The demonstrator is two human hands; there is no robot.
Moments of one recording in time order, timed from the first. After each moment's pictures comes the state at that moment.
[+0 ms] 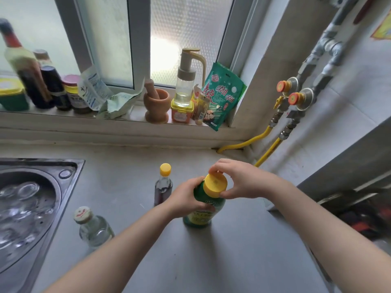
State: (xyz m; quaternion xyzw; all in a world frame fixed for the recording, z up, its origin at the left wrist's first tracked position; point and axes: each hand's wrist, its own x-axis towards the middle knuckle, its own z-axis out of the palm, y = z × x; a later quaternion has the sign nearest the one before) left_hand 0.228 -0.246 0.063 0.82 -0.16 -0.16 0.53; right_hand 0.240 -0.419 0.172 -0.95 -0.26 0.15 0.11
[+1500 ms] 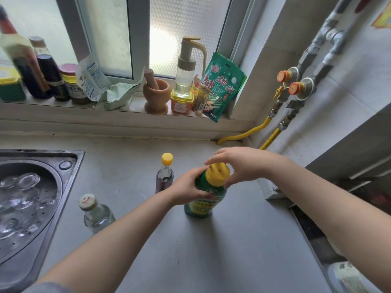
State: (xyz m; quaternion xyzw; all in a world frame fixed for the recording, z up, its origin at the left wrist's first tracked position) left_hand 0.226 -0.241 0.064 0.79 -0.18 -0.20 0.55; right_hand 0.239 -0.396 0.201 -0.93 -0.27 0.24 -0.06
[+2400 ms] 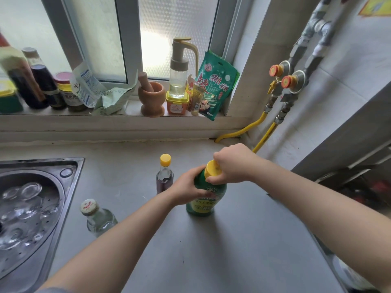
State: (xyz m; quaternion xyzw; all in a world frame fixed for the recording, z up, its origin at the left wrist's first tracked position) left_hand 0.225 -0.243 0.065 0.80 -0.18 -0.20 0.53; right_hand 0.234 -0.388 0.172 -0.95 -0.24 0.07 -0.17
